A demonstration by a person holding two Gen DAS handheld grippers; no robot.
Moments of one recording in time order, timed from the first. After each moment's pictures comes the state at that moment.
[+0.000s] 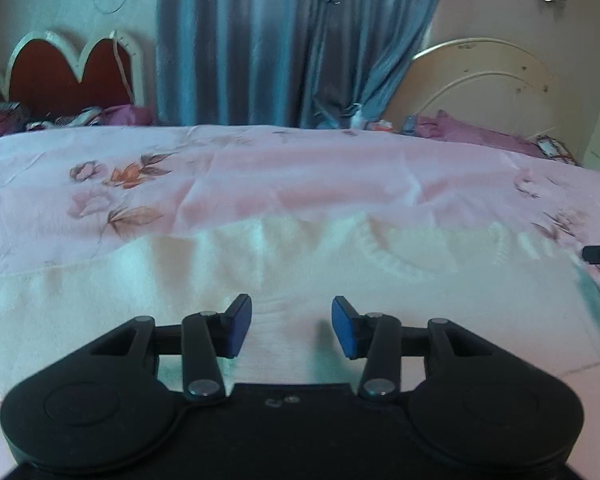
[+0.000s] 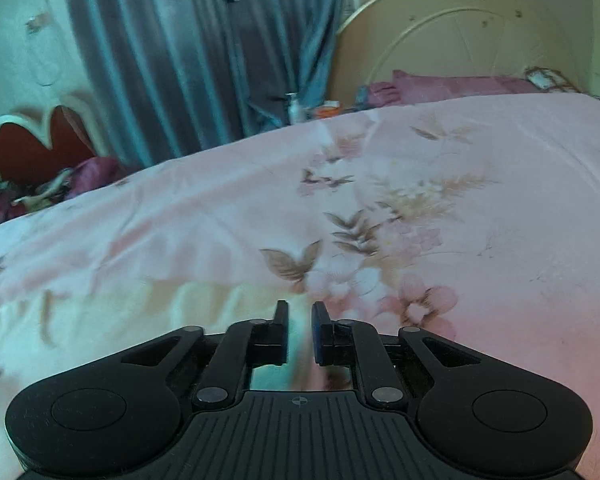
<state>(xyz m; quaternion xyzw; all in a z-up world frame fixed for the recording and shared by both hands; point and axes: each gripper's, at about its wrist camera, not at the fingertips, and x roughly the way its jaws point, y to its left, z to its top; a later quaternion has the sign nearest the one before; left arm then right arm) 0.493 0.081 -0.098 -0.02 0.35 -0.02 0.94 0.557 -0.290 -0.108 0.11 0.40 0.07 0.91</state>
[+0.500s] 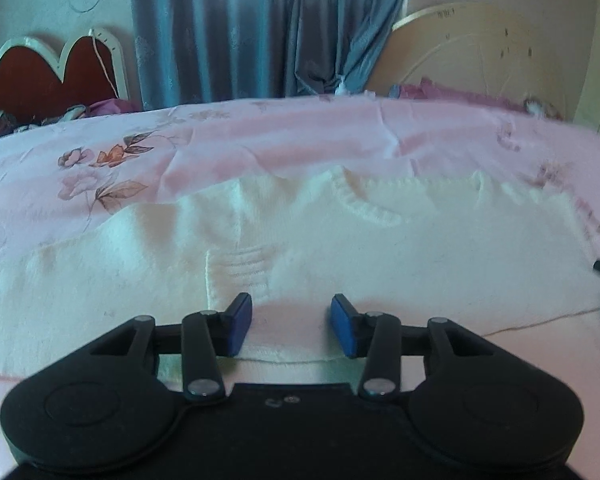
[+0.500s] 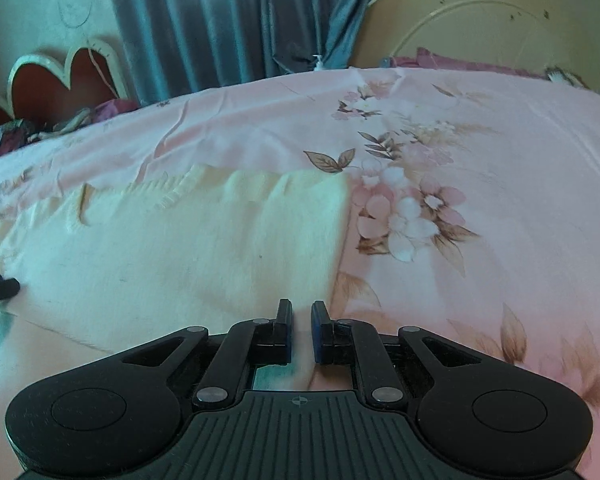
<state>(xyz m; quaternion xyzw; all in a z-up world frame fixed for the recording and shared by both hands) 0.471 0.071 -0.104 0.01 0.38 -0.04 0.93 0.480 -0.268 -0.106 0.07 0.42 0.07 0.90</state>
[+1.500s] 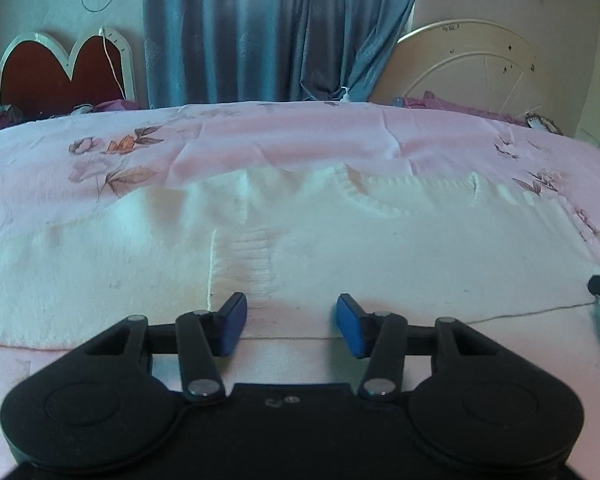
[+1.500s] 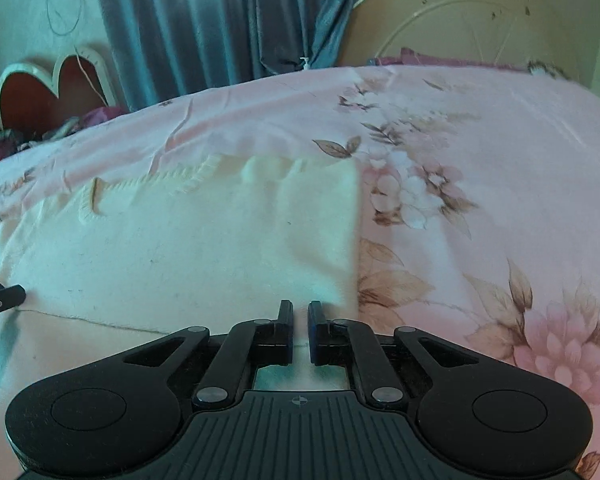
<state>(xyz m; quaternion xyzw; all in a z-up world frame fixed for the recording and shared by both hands) 0.461 0.072 -0.113 0.00 0.37 -0.03 0.93 0.458 -0.232 -0.108 0.08 0.41 0.04 0.91</state>
